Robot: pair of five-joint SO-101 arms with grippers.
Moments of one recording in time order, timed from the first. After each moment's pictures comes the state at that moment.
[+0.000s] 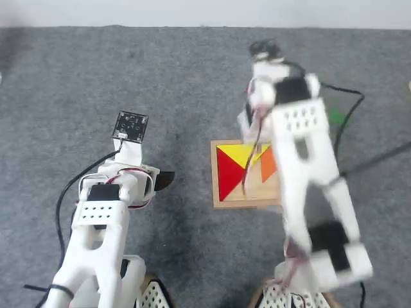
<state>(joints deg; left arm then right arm) -7.0 -39.5 70.3 42.3 -7.6 -20.0 -3.7 -6.8 94.0 -2.0</state>
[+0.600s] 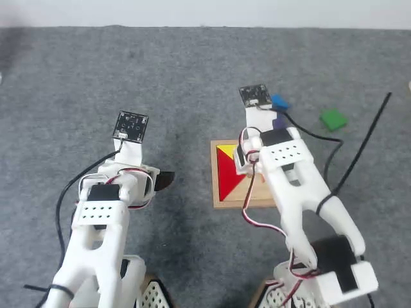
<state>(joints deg) -7.0 -39.5 70.3 42.3 -7.6 -21.0 -6.6 30.5 60.2 -5.3</state>
